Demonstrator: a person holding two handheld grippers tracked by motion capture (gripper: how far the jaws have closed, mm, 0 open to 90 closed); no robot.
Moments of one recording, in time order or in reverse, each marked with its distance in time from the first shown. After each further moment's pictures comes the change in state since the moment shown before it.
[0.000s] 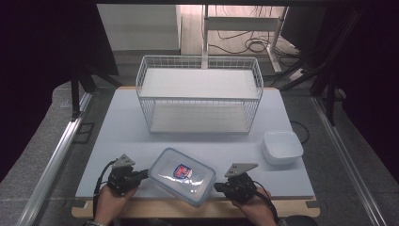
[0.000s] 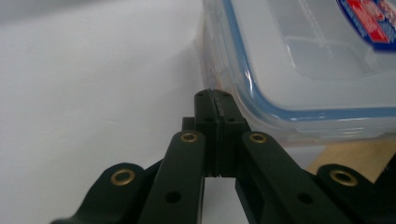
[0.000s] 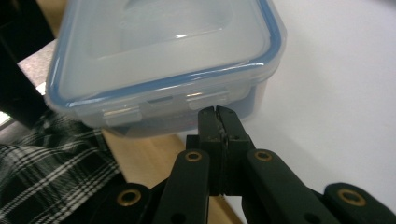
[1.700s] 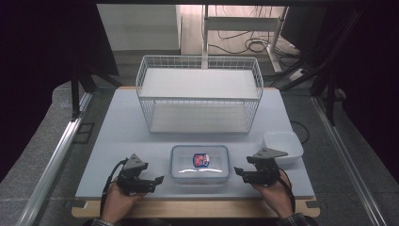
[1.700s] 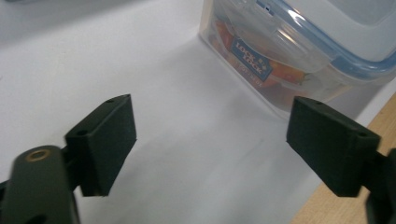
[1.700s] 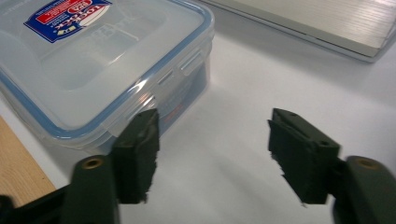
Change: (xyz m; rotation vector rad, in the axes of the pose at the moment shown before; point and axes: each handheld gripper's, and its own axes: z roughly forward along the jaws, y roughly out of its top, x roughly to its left) left arm -0.007 0.005 0.015 -0.032 0.023 0.059; right arm -0.071 -0.013 -0.033 -0.131 -0.232 0.099
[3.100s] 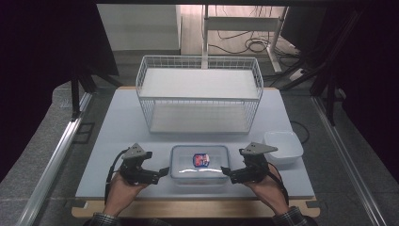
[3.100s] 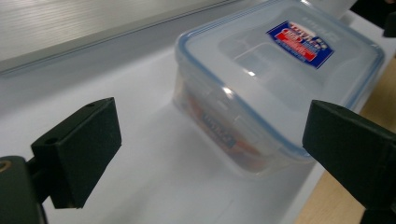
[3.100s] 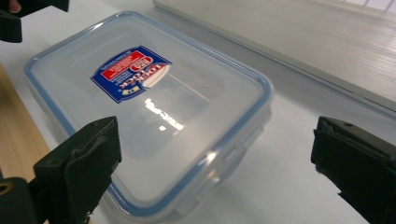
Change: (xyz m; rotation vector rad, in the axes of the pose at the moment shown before) left arm -0.002 0.037 -0.003 -0.099 -0.109 0.021; right arm 0.026 0.031 0.010 -0.072 0.081 -0.052
